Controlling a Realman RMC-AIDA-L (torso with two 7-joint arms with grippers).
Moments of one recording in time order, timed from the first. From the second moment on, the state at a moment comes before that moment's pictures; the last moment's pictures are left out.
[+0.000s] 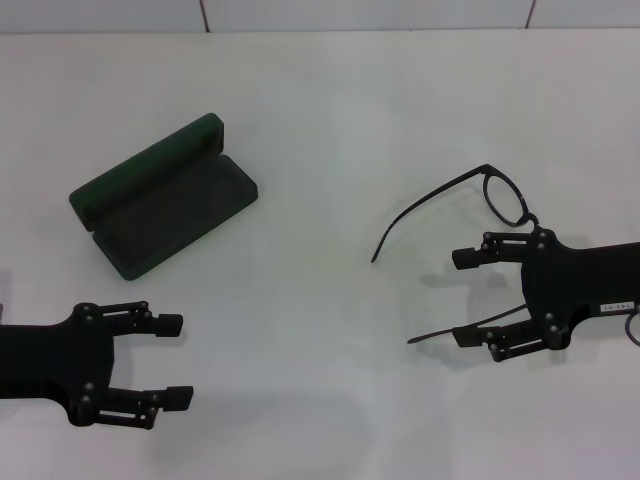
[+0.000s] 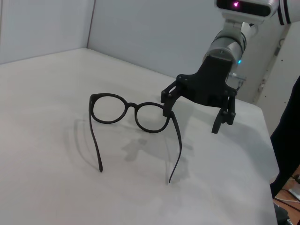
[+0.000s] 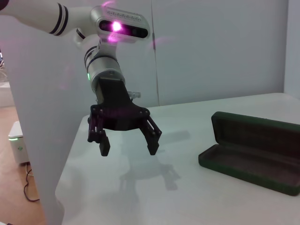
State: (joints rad) left arm -0.28 -1.95 0.85 0.70 1.97 1.81 -1.25; right arm 0.56 1.92 -1.33 -0.52 -1.55 -1.52 1.09
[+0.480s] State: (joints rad) left arm -0.28 -1.95 0.85 0.70 1.97 1.81 -1.25; right arm 0.56 1.92 -1.33 -0.52 -1.55 -1.52 1.09
